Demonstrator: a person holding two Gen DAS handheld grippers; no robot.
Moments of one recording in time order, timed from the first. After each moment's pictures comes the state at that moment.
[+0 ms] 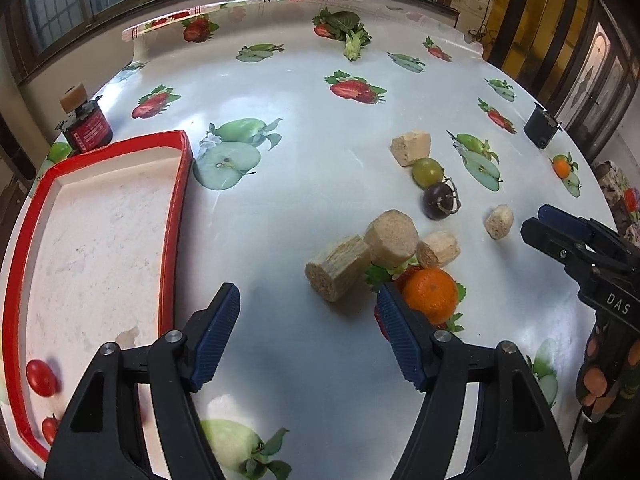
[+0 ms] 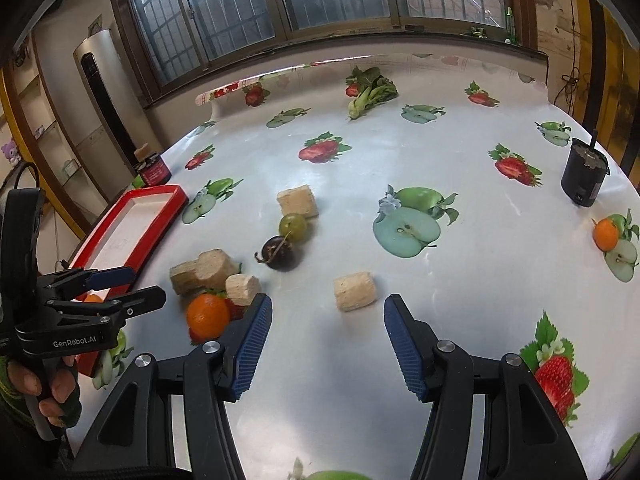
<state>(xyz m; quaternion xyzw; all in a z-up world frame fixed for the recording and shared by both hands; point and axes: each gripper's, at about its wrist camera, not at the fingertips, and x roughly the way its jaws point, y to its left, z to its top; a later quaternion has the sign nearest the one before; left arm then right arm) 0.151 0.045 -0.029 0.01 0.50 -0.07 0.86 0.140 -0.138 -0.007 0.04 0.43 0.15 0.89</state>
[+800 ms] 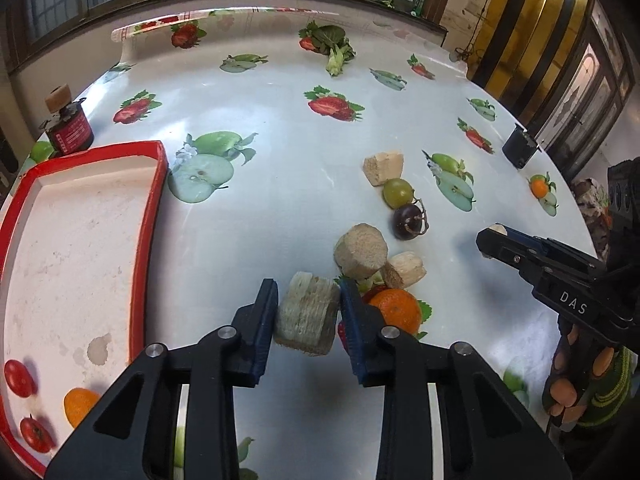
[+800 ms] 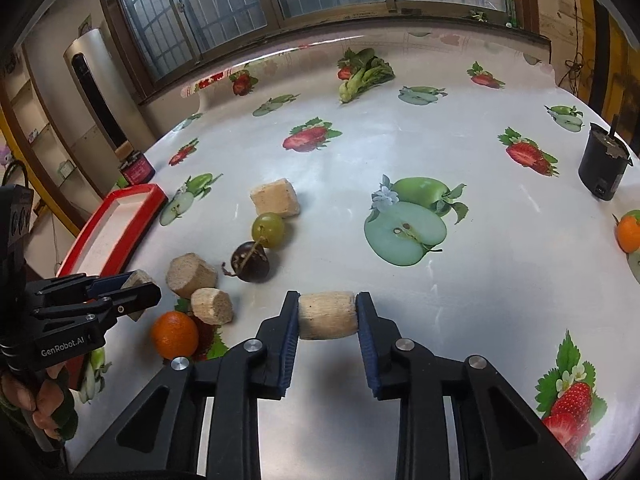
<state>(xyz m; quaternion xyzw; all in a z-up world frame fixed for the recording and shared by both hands) 0.145 0.044 -0.016 -0.04 0.48 -0.10 0.87 0.163 -0.141 -0.027 0.05 0.45 0.16 0.88</state>
